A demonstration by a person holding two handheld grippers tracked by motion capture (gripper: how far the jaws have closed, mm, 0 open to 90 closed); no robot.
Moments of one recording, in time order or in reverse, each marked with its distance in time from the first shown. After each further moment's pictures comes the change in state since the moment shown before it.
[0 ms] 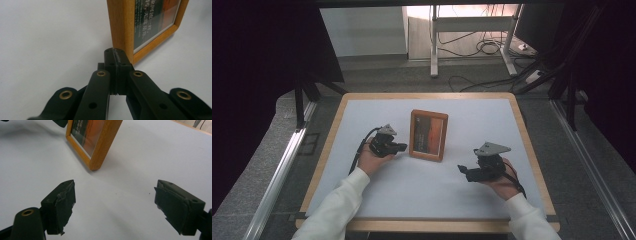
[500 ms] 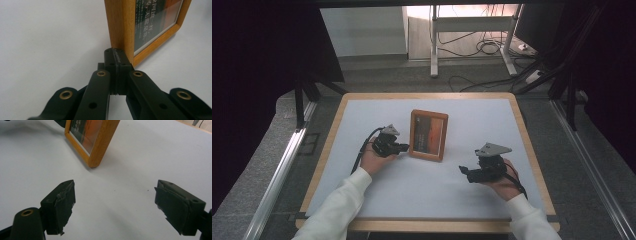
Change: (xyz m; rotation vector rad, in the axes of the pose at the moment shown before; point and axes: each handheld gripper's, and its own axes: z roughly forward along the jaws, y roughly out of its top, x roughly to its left) left arm -0.002 0.002 0.008 0.011 -0.013 0.008; right arm -0.001 -0.002 -0.003 0.011 -0.008 -0.004
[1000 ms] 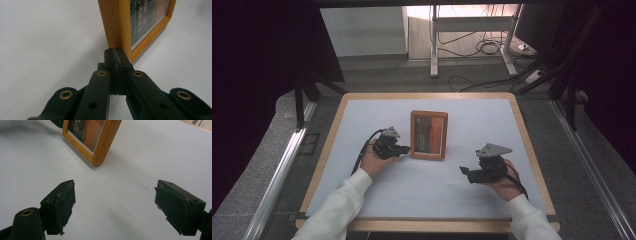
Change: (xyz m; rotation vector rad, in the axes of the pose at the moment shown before) left arm -0.007 -0.003 0.000 0.007 -0.024 0.015; right arm 0.000 -0.002 -0.001 0.007 -0.005 -0.003
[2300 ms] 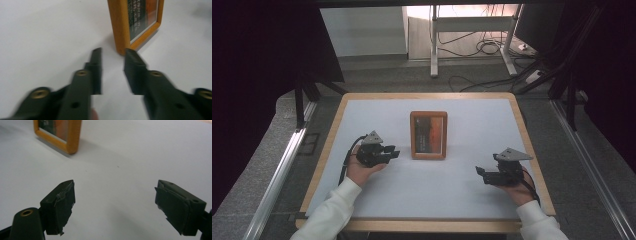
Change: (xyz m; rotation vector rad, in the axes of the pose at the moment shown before) left arm -0.015 -0.034 -0.052 -0.141 0.095 -0.065; right arm -0.030 -0.041 -0.019 -0.045 -0.086 0.140
